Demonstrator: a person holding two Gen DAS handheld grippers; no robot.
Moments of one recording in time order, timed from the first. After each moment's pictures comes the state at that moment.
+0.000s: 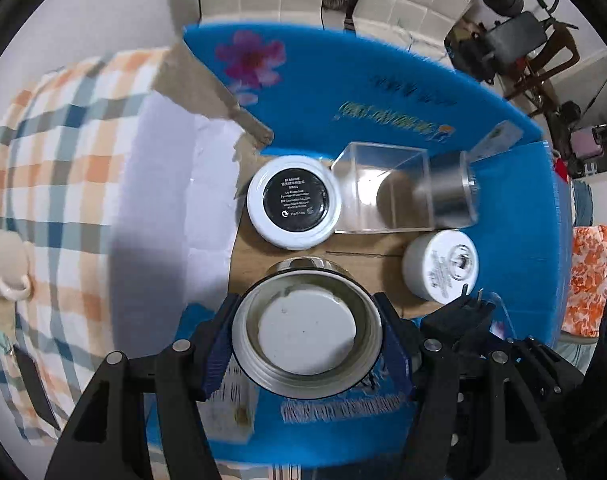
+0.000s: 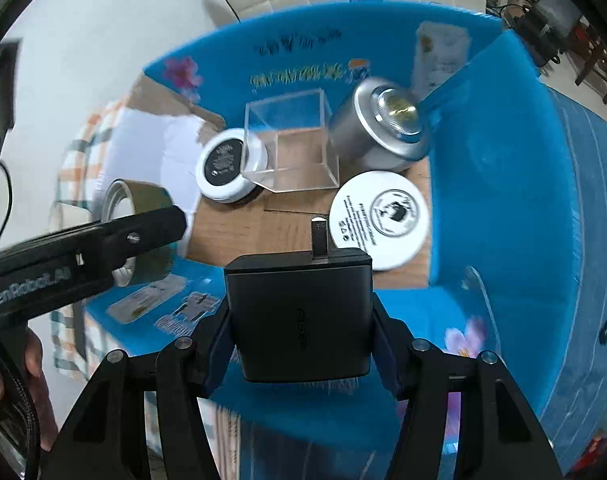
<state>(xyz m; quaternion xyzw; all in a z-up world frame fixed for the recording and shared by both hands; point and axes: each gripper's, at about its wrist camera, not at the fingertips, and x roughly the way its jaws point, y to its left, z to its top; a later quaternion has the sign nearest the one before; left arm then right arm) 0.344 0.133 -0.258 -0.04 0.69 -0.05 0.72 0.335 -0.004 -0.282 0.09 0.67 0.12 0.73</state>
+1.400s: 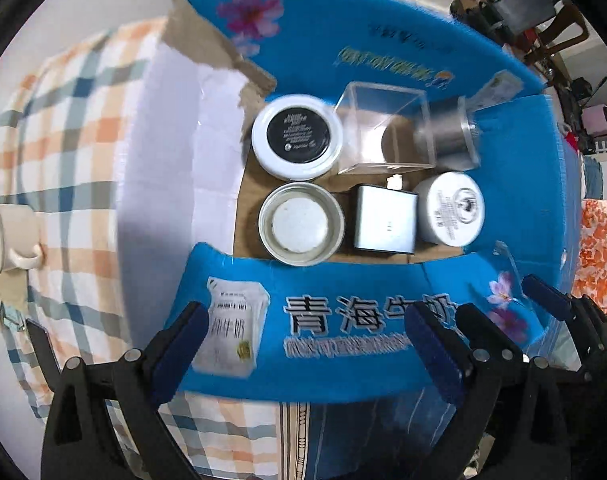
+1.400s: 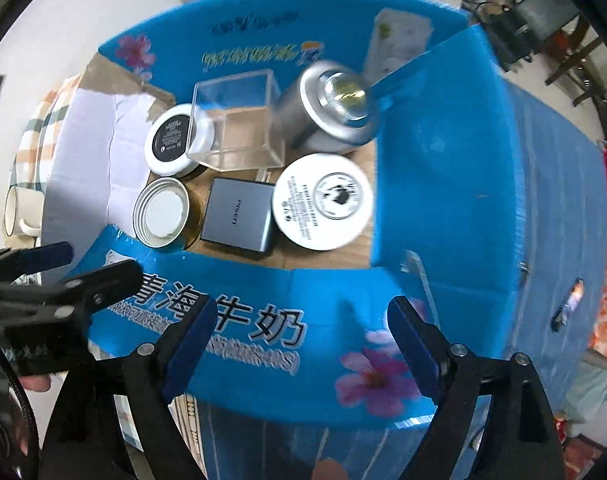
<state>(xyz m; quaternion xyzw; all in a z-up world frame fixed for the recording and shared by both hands) 0.282 0.127 -0.237 -0.02 0.72 -0.04 0.69 0.340 -0.025 -0.292 0.02 0.69 0.05 0.72</state>
